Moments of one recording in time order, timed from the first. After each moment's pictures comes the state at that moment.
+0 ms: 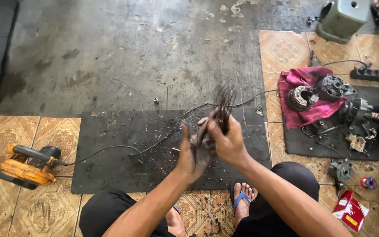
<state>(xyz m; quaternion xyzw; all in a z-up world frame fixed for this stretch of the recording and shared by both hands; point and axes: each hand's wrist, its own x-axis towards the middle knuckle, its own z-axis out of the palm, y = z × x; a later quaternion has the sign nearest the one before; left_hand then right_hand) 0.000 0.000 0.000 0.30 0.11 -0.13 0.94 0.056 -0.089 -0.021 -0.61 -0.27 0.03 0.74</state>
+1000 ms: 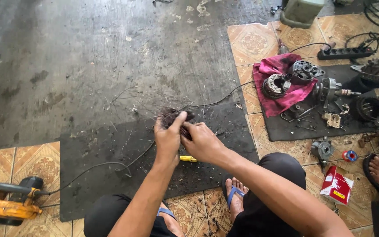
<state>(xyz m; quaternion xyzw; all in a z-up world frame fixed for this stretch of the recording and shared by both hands) 0.048 -0.007 -0.012 0.50 0.29 0.15 0.80 0.075 -0.104 -0.036 -0.88 -0.22 0.19 0.37</state>
